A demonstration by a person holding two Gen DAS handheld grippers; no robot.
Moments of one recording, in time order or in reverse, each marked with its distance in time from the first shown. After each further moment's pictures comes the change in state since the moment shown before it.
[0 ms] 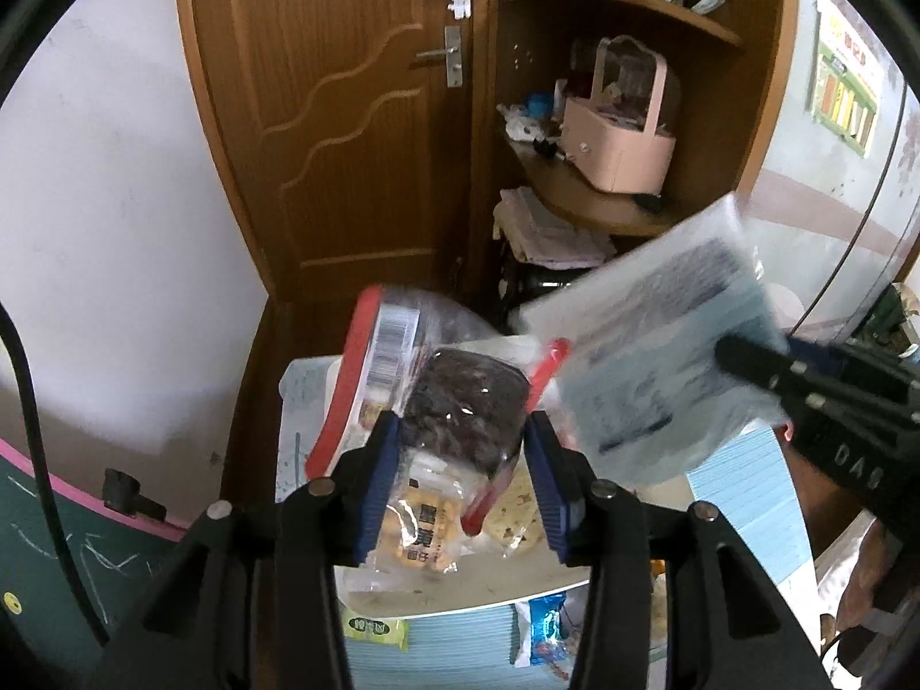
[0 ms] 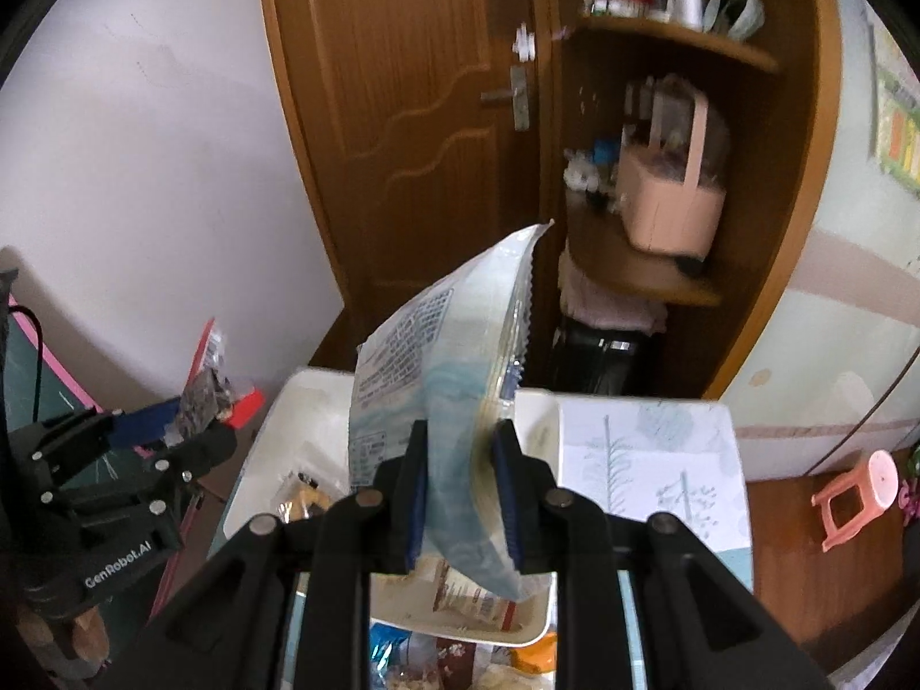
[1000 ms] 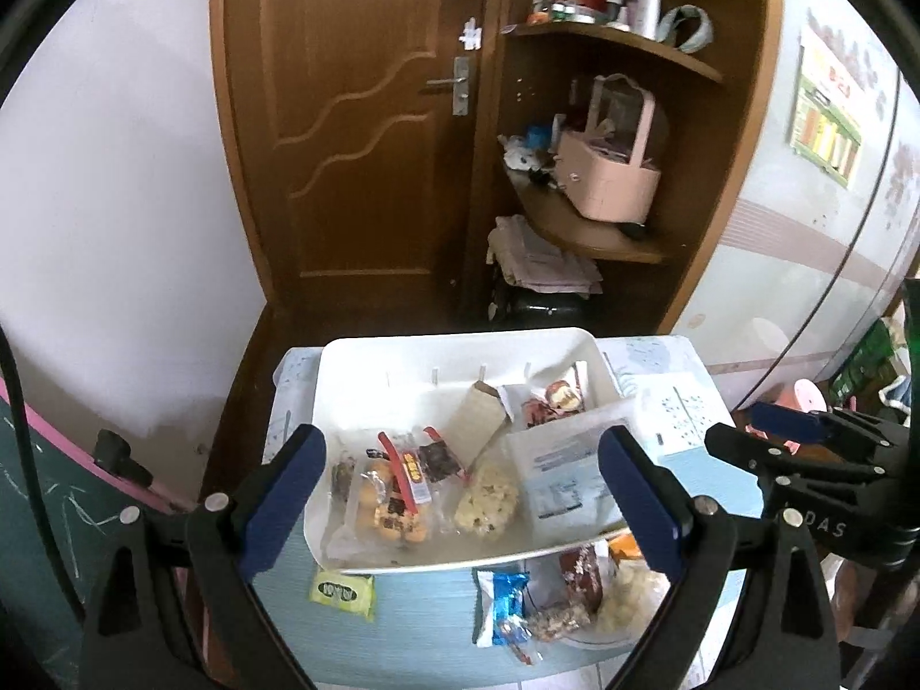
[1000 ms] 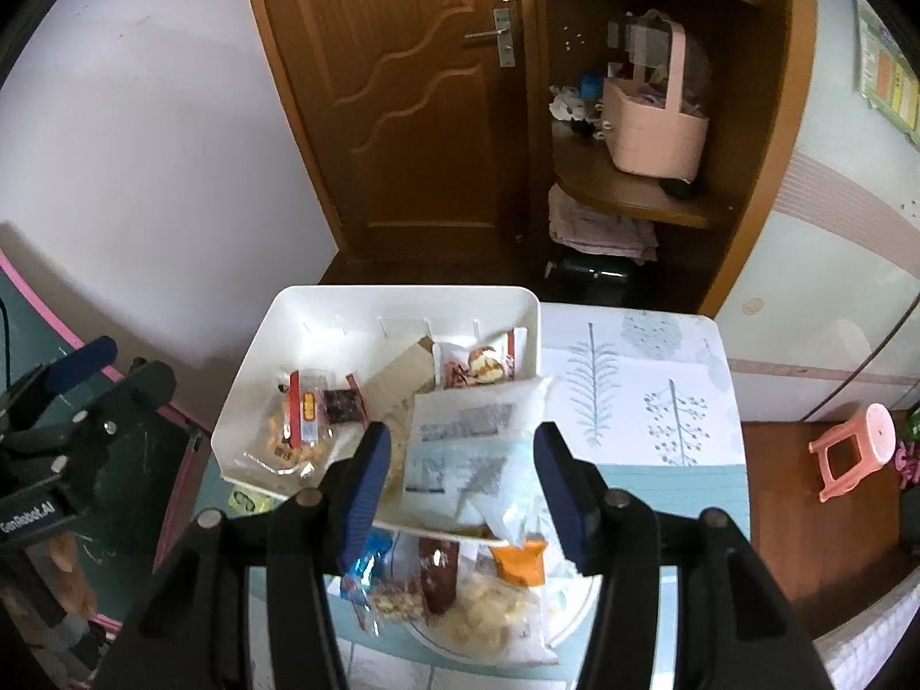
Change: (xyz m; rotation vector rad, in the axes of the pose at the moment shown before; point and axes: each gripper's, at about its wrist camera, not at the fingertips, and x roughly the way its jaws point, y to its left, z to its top) left arm -0.054 -0.012 -0.046 -0.057 -0.097 -0.032; right arm -0.033 -0.021 -0.058 0.030 0.084 -0.039
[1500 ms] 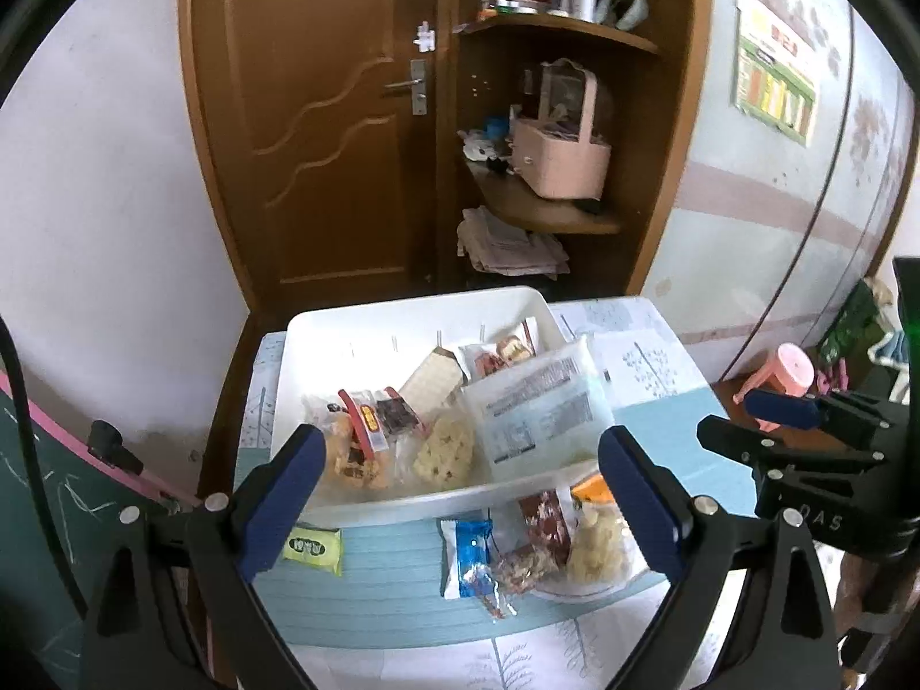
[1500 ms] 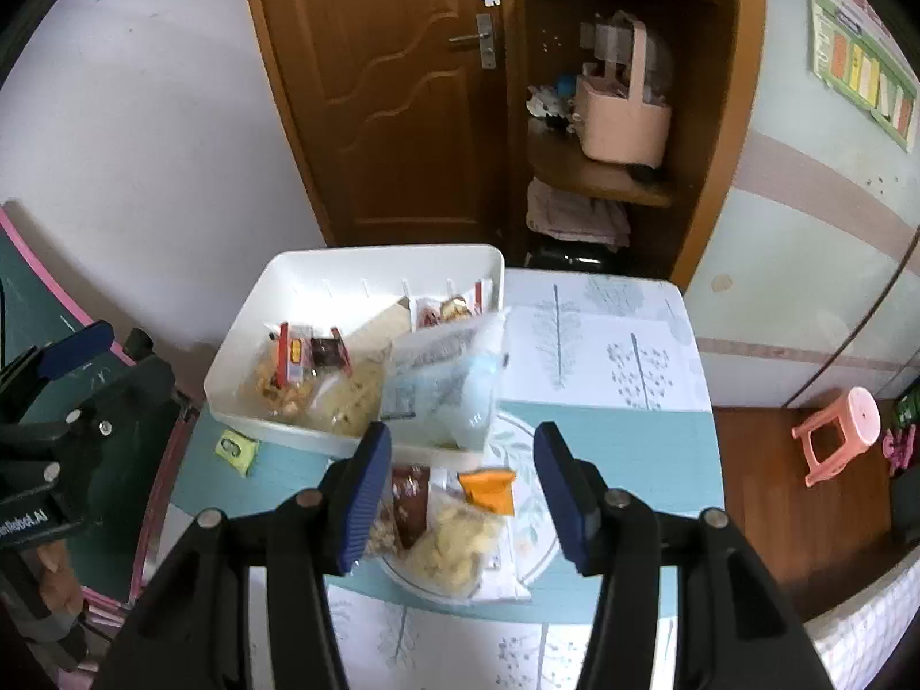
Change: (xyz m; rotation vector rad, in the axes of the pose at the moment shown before) left arm -0.026 -0.043 -0.052 0.090 -0.005 -0.026; right arm -0.030 -0.018 -0.064 0.007 -0.006 -0.027
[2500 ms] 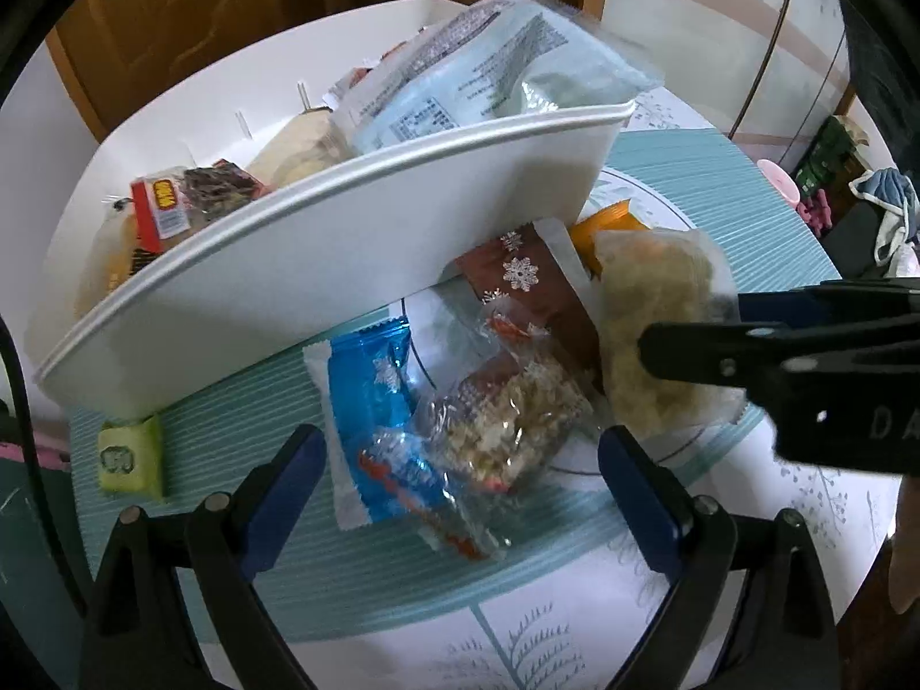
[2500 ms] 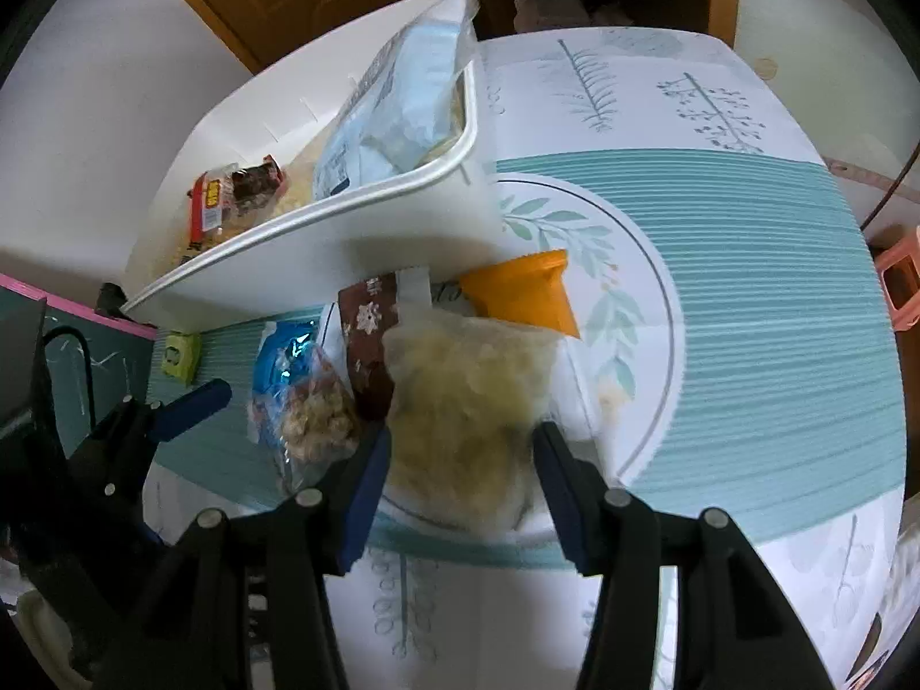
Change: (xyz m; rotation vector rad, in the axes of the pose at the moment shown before) left arm 0.172 -0.045 -0.140 0.191 0.353 -0.107; right arm 0.152 -0.016 -0.092 0.198 0.304 0.131
